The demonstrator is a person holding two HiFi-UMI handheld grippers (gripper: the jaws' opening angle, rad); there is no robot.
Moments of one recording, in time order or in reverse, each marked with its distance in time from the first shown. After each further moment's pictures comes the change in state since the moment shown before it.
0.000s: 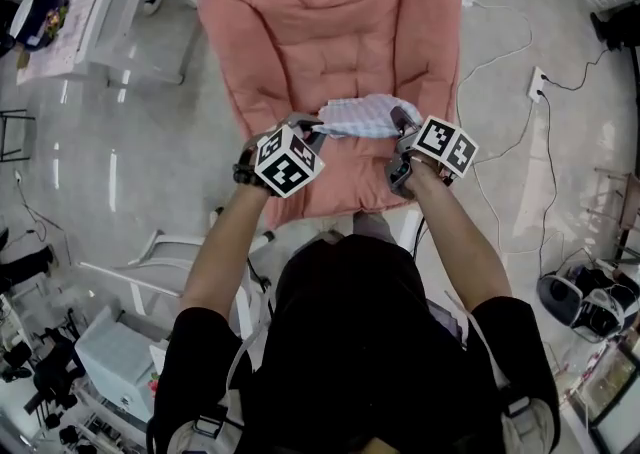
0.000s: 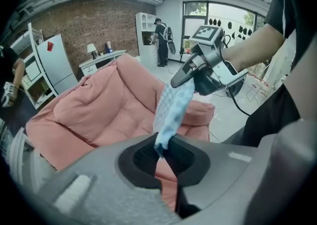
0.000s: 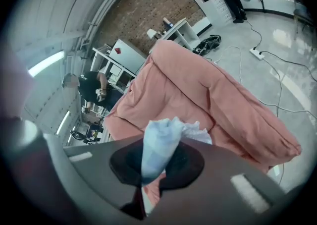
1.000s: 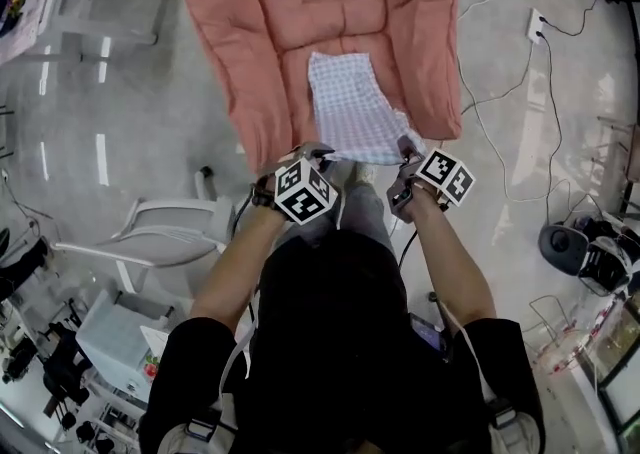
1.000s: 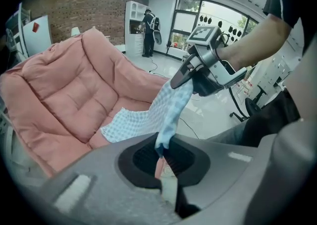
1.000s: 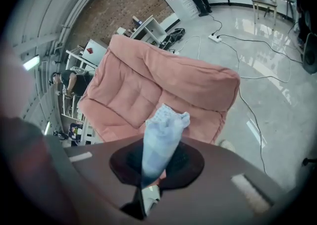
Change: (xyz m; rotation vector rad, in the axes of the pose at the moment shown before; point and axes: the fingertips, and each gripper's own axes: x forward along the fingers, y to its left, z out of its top) left arm 0.053 -0.225 -0.129 -0.019 0.064 -0.183; right arm -0.099 -0.176 -0.201 0.186 0.035 -0.211
